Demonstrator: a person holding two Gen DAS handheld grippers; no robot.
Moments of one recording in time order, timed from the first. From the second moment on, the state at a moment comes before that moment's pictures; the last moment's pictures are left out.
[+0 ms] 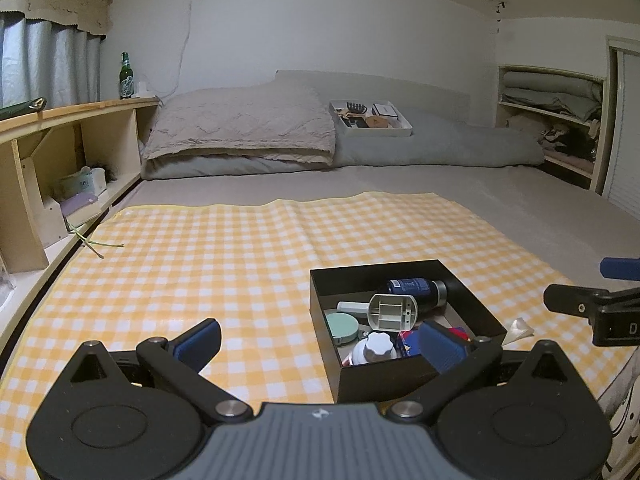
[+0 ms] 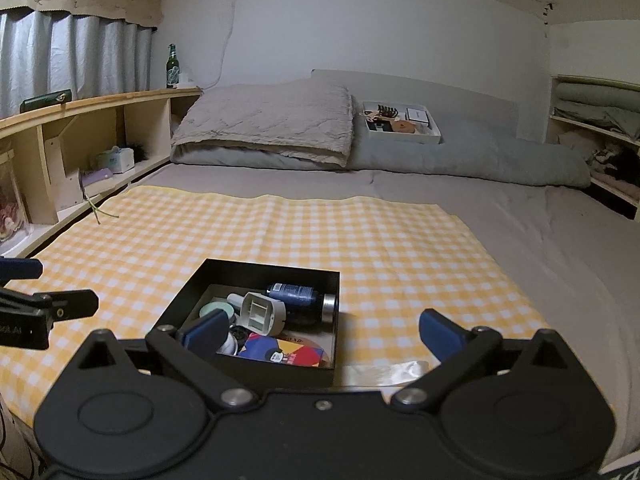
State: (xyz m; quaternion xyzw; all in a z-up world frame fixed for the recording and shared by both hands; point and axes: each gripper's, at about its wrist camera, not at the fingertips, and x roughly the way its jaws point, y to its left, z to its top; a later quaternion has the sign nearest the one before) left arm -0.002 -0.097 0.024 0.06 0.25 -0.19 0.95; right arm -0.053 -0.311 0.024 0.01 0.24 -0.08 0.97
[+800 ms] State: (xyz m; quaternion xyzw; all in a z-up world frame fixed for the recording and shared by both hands) left arm -0.001 -0.096 0.024 0.06 0.25 -0.19 0.95; right arm -0.052 -0.311 0.021 0.01 0.25 -0.08 0.97
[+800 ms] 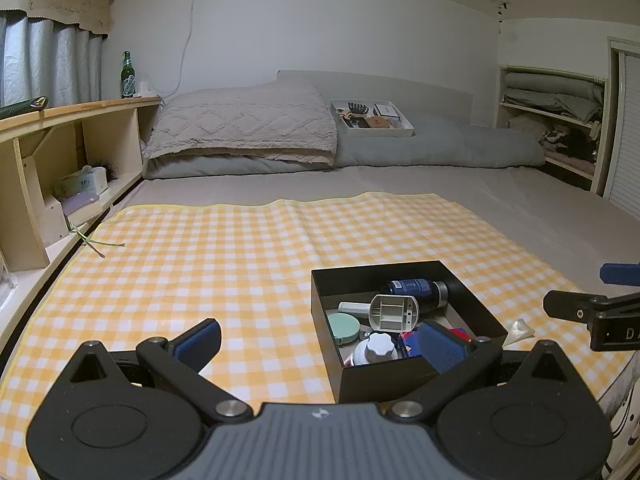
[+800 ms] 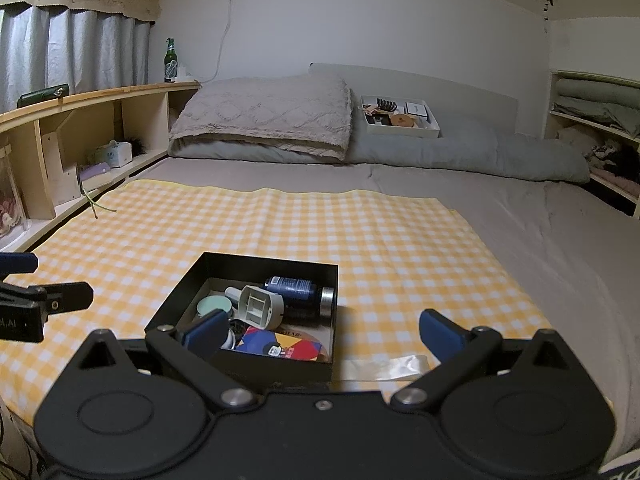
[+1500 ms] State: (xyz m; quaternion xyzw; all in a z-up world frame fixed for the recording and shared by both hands) left arm -0.002 -0.096 0.025 0.06 0.25 -0.19 0.95; right arm -0.051 -0.310 0.021 0.00 0.25 -0.08 0.97
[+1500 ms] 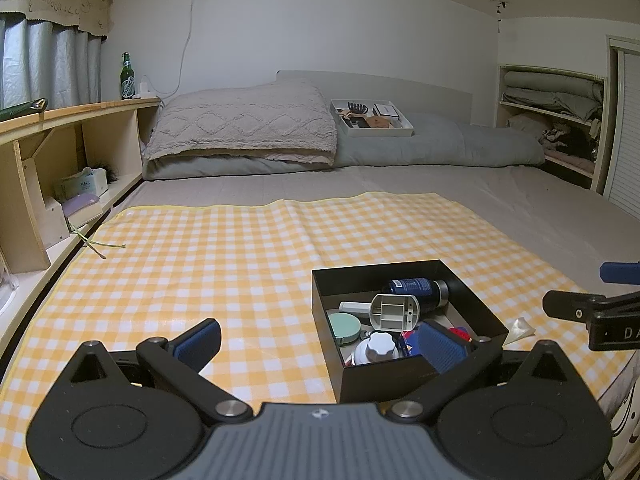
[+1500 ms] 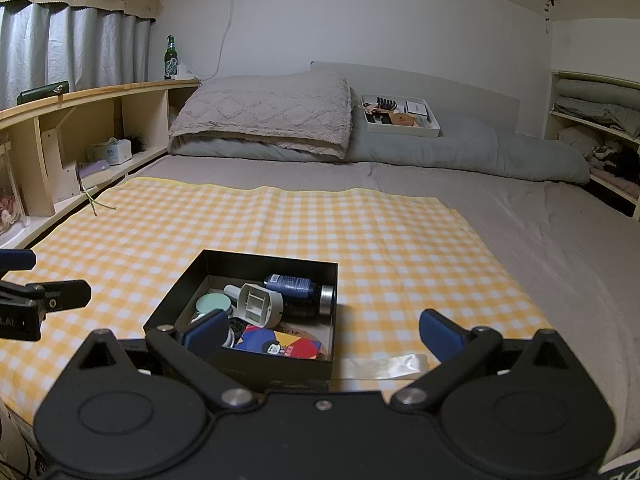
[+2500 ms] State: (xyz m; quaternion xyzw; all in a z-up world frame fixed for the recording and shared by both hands) left arm -0.002 -0.093 0.026 0.06 0.25 -0.19 0.95; right arm -0.051 -0.310 0.021 0.00 0.25 -0.08 0.96
